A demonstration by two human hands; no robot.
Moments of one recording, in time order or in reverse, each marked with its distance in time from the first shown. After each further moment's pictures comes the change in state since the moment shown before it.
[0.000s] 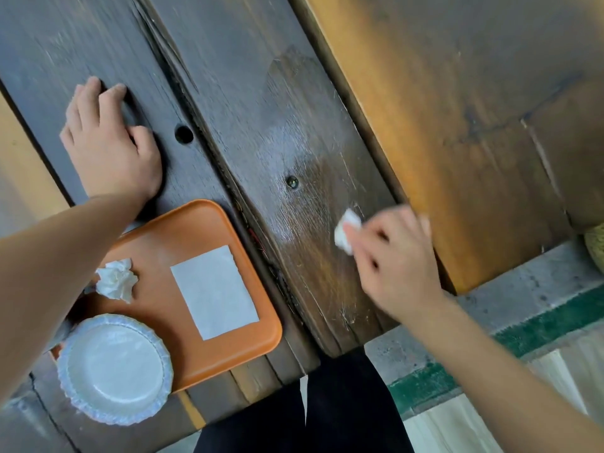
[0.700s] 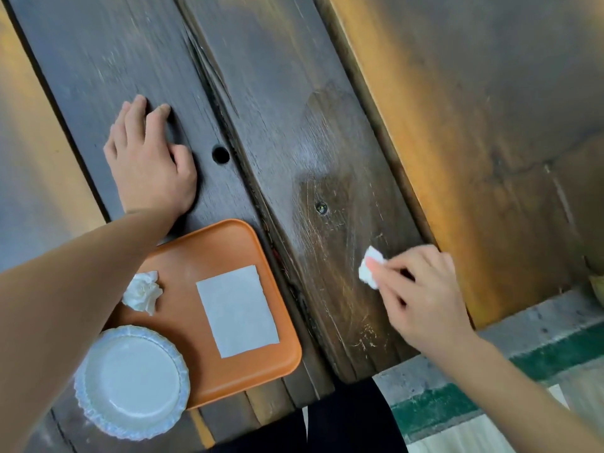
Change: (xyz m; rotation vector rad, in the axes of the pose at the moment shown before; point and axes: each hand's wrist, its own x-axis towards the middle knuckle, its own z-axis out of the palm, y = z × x) left_hand 0.001 0.000 -0.003 -0.018 -0.013 -0.008; right_hand -0.002 0.008 -0.003 -0.004 -0.100 -0.095
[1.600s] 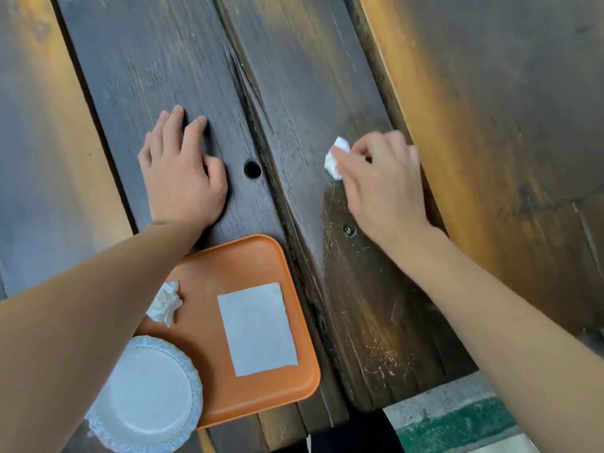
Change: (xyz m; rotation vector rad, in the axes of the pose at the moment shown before) left_hand 0.001 -0.001 -0.002 -0.029 0.001 0.018; right_hand 0.182 -0.034 0.025 -0.229 0.126 -0.080
